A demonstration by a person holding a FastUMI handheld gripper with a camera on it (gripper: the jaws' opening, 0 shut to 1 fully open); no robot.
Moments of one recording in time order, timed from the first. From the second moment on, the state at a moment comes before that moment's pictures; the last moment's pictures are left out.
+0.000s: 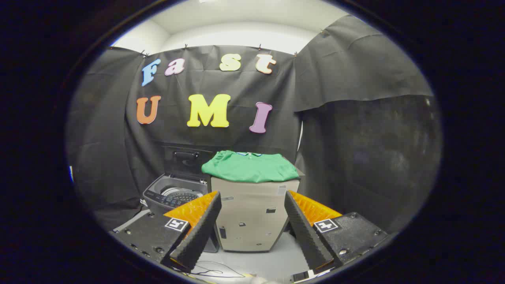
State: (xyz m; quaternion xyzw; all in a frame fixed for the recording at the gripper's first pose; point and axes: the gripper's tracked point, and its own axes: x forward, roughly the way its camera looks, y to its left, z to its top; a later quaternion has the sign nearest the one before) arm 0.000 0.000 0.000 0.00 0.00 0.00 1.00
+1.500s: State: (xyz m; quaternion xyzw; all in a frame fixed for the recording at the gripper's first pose) arm 0.043 -0.022 0.127 0.07 -0.02 -0.03 1.00
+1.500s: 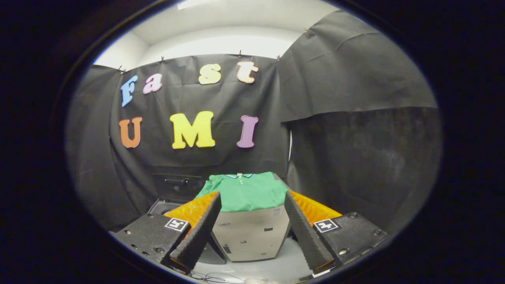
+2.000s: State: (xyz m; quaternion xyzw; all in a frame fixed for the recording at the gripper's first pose) arm 0.180 -0.021 0.215 0.05 -0.01 -0.01 1.00
